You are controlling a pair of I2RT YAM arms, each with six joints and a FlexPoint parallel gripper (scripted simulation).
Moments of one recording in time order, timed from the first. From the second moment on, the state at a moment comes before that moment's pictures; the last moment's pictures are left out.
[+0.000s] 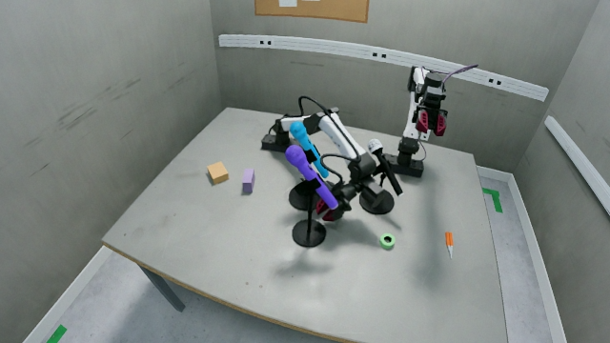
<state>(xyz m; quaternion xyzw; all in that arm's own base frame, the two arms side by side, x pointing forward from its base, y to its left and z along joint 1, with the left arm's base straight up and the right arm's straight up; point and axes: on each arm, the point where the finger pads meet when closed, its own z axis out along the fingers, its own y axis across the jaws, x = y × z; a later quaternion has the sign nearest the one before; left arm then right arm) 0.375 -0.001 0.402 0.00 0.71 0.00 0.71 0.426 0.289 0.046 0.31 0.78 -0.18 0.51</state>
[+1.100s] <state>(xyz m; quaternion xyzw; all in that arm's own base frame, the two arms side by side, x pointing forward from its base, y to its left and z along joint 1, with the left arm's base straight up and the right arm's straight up) 0.375 -0.001 0.402 0.00 0.71 0.00 0.71 0.436 0.267 0.026 0.30 0.79 -0.21 0.50</state>
